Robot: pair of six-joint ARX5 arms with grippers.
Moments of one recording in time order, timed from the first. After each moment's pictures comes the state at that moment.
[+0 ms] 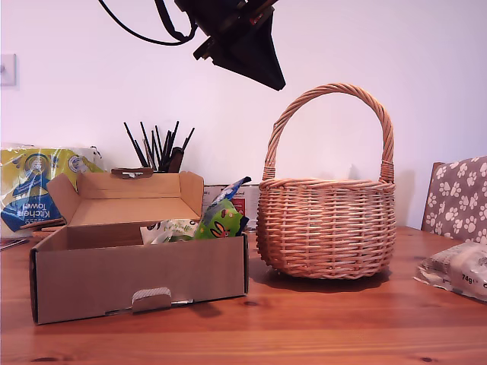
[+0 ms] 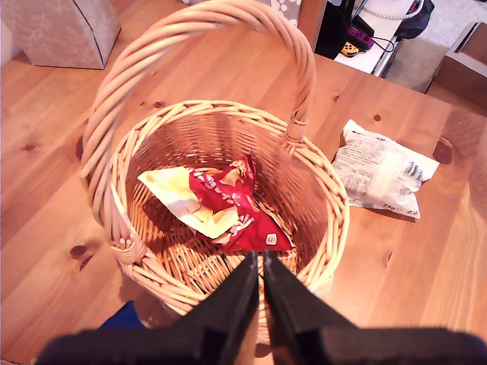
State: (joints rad) left arm -0.67 1.80 1.72 -0.63 0.28 0.19; right arm 0.32 0.47 0.77 -0.75 -0.36 -0.15
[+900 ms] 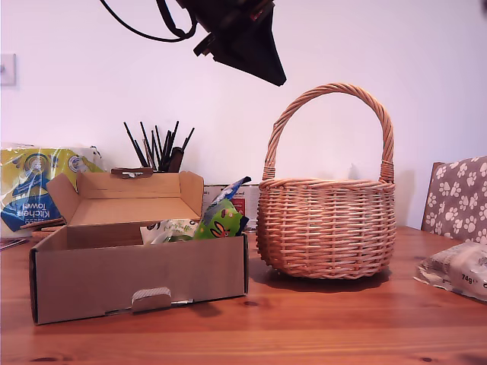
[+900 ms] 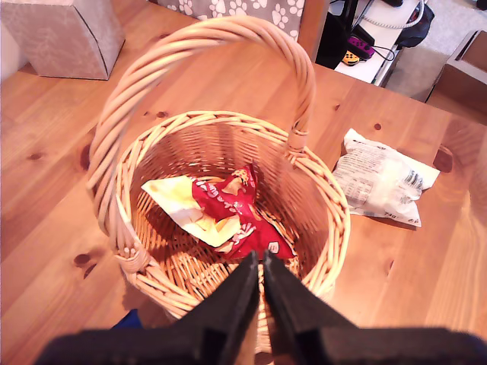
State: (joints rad) left arm -0.67 1.79 1.72 -0.61 0.28 0.19; right arm 0.32 0.65 0.80 -0.83 -0.20 0.11
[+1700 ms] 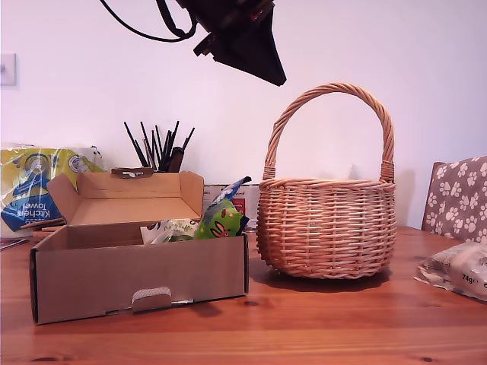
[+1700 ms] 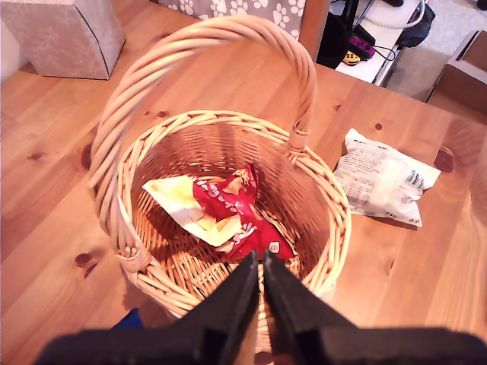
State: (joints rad) left arm -0.67 1.79 1.72 -0.61 0.28 0.19; right arm 0.32 0.88 1.06 -1.16 0.13 0.06
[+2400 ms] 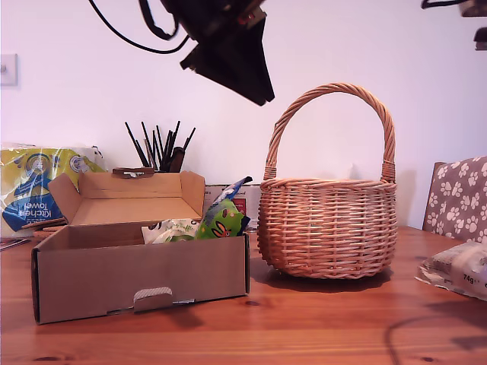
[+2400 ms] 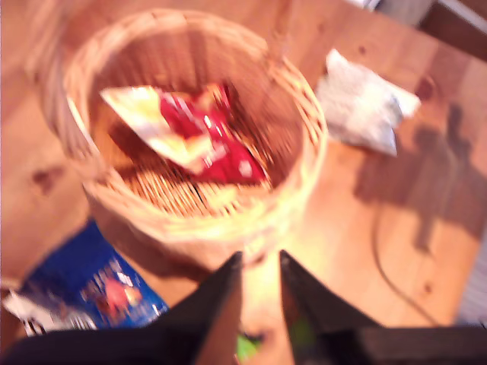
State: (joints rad) left arm -0.67 1.77 1.72 -0.85 0.29 0.19; right arm 0.15 1.20 1.06 -1.05 0.11 0.00
